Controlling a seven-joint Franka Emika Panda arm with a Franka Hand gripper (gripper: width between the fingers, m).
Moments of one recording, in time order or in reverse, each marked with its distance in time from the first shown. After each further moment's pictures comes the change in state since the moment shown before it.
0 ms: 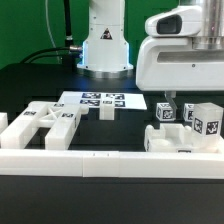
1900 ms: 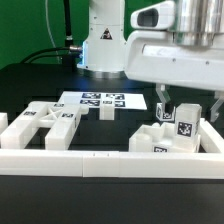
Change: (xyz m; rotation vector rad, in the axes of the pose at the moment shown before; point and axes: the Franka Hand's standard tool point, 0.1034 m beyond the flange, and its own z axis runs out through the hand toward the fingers) arm 0.004 0.024 -0.018 -0.025 0.042 0.447
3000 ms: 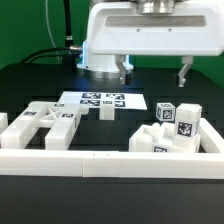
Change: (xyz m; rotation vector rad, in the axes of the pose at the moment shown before) arm -0.037 0.095 -0.013 0.018 0.101 -0.361
